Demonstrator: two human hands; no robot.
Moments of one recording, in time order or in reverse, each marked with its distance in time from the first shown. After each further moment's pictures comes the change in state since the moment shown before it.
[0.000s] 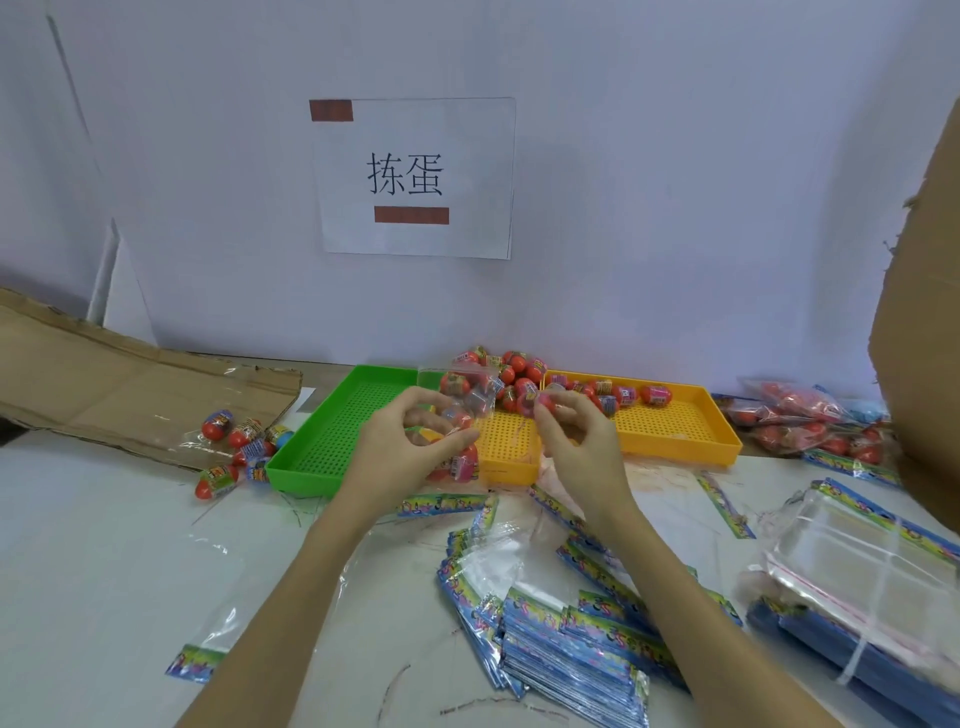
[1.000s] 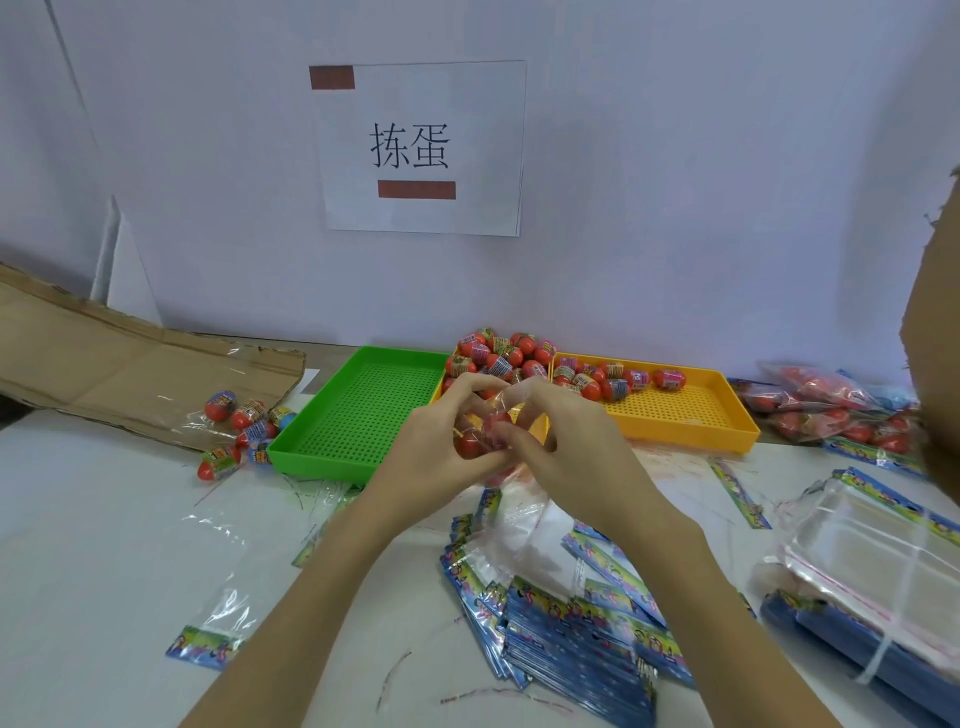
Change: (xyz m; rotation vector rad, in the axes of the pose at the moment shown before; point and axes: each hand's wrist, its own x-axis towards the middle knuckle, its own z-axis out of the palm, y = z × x) left_hand -0.013 0.008 0.021 0.155 -0.159 0.299; right_hand -0.018 -0.043 -0.004 -0.648 -0.352 -0.331
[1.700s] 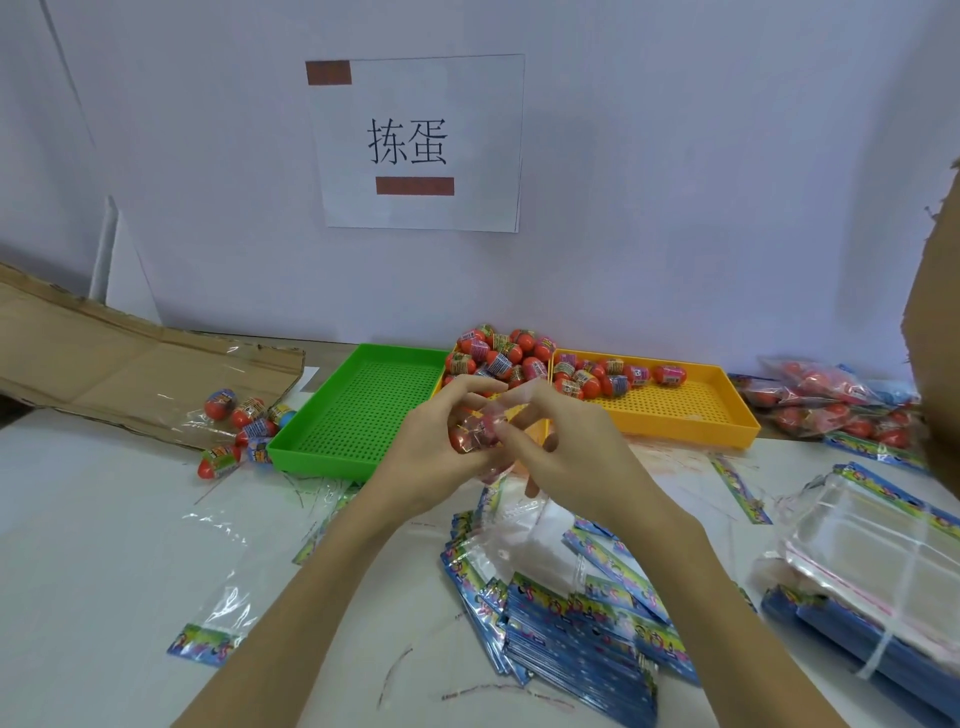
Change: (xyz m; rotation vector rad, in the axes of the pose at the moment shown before) left_hand 0.001 0.000 0.000 -0.203 -0.041 -0.143; right_hand -0.004 0.001 -0.001 0.194 -0.073 0.061
